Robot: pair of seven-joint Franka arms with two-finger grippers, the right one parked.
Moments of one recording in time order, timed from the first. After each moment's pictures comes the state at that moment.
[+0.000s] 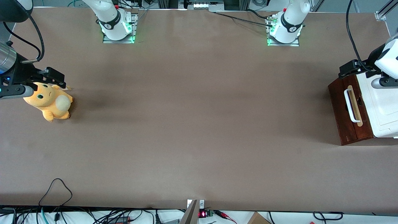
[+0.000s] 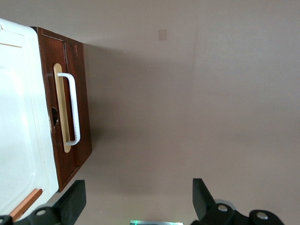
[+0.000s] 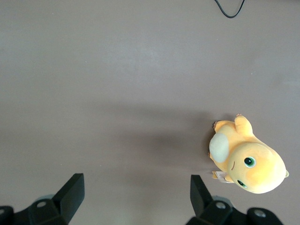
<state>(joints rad) 0.08 0.01 -0.06 -1.63 0.02 1.52 -0.02</state>
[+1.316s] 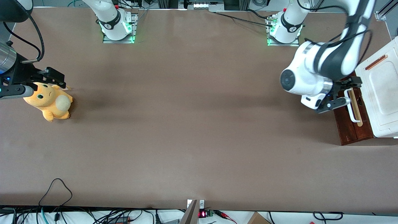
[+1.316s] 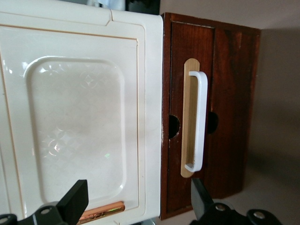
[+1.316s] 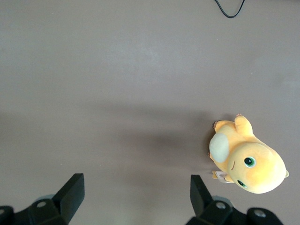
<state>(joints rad) 0.08 0.24 -0.38 -2.06 1.09 1.49 -0.81</state>
